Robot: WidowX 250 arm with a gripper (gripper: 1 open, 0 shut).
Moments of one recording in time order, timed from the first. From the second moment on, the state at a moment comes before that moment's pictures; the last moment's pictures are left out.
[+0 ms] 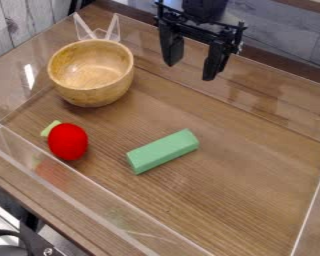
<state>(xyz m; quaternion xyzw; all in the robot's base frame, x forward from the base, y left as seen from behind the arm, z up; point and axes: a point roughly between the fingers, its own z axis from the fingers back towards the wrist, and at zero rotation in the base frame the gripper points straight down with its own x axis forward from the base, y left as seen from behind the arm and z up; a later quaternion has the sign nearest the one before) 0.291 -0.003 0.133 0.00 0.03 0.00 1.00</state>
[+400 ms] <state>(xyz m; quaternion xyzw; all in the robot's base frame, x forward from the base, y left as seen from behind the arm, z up) 0.250 0.009 0.102 0.00 0.08 0.01 1.00</state>
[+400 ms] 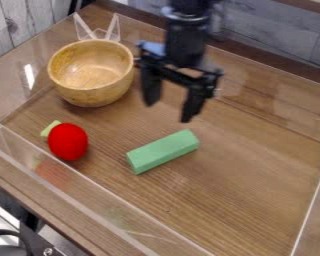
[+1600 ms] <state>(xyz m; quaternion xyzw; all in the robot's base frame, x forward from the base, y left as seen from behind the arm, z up) 0.200 0.103 0.062 0.00 0.04 0.03 1.00</state>
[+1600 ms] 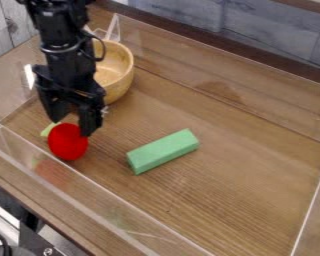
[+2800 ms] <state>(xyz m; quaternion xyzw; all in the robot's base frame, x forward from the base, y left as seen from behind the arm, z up) 0.199 0.112 0.043 -0.02 0.06 0.06 1.00</state>
